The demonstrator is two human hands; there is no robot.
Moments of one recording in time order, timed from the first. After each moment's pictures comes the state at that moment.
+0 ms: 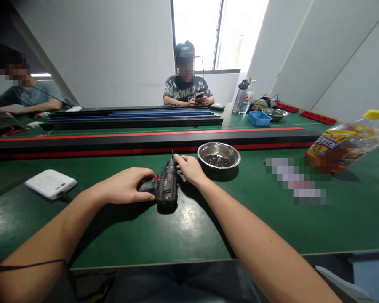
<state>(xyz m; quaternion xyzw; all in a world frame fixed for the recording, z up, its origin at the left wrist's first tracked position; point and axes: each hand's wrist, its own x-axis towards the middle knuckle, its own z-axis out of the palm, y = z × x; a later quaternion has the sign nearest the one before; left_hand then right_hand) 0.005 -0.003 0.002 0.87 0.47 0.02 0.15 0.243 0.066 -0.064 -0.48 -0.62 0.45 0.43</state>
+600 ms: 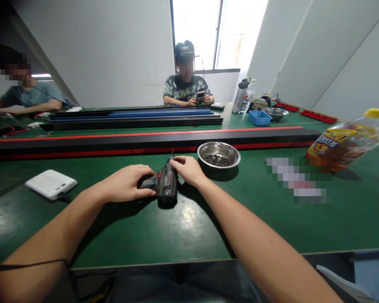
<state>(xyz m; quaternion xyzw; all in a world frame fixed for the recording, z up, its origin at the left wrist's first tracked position) 0.000 0.002 -0.006 0.89 0.44 0.05 0.09 0.243 0.057 -0.056 -0.47 -0.68 0.39 0.41</state>
